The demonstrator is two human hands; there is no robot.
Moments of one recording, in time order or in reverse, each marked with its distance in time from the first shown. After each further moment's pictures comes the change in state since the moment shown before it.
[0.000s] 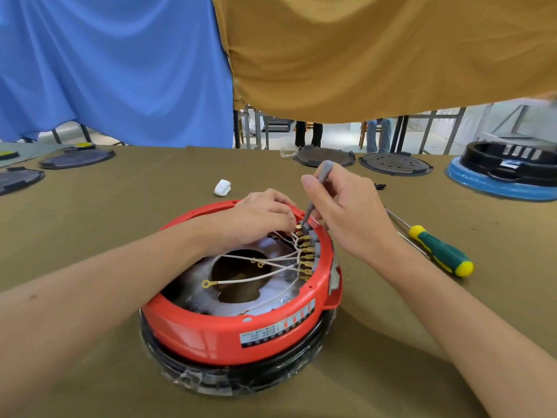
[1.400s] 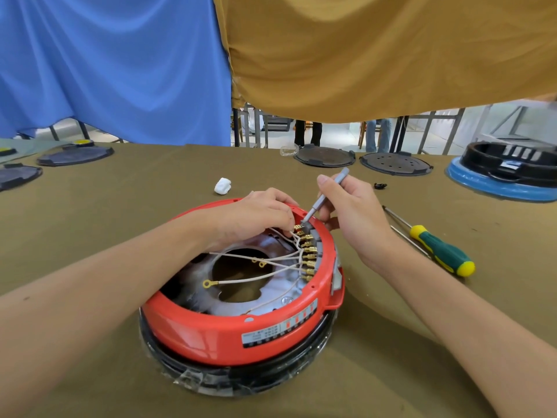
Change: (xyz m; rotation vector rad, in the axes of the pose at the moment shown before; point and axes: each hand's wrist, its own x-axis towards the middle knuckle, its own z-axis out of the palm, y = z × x) left_hand -0.004 0.003 -0.004 -0.180 -0.064 -0.018; right_hand 0.004 0.020 0.012 0.458 0.012 0.384
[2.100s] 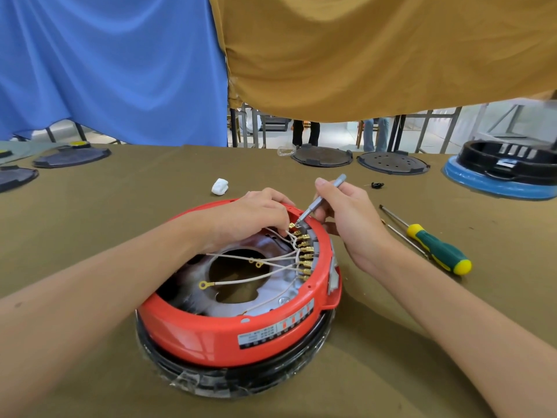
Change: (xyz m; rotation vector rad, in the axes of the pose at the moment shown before) left_hand -0.001 -0.001 -0.003 0.002 -0.017 -0.016; right_hand -0.003 0.003 0.002 0.117 -0.008 0.154
